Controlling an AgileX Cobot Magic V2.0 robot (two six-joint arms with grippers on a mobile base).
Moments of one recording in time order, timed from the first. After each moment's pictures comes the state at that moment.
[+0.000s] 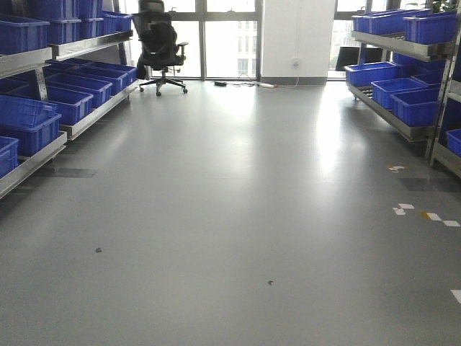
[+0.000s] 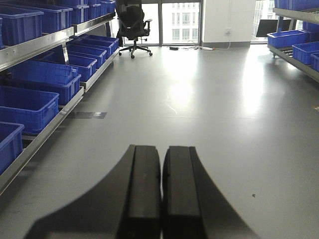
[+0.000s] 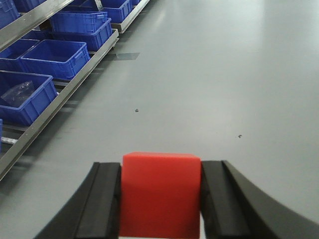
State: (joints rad) left arm -0.02 -0.01 0.01 0.03 0.13 -0.02; right arm 0.23 0.38 -0.55 0.23 0.54 0.07
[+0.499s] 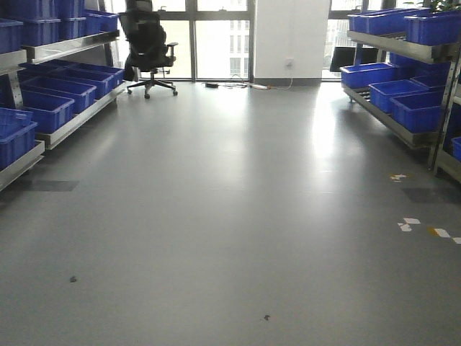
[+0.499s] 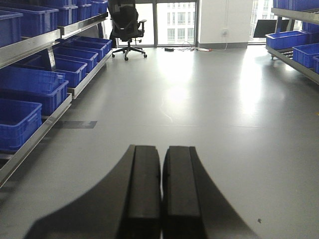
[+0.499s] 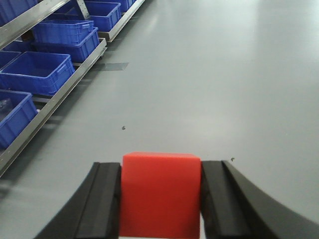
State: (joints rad) left arm -0.02 -0.01 0.01 0.03 0.13 -0.02; right arm 0.23 0.38 -0.55 0.23 0.54 0.07
